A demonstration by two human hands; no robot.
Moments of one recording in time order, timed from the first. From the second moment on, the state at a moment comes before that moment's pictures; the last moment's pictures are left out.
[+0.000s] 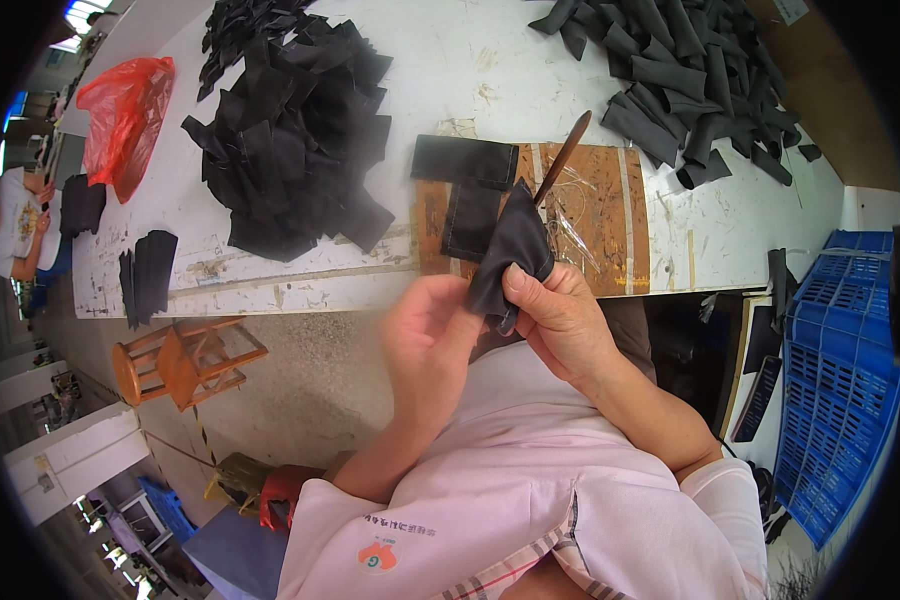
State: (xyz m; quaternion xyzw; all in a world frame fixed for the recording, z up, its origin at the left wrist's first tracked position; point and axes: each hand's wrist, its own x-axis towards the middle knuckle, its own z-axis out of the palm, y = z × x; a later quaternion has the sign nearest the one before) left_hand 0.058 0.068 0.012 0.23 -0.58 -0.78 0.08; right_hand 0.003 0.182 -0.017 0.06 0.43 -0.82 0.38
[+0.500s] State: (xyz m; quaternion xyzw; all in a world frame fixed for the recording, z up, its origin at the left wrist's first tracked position) left_hand 0.056 0.082 0.000 0.11 -0.84 -0.46 0.25; right_hand -0.003 0.193 -0.001 -0.31 0.78 -0.54 -0.04
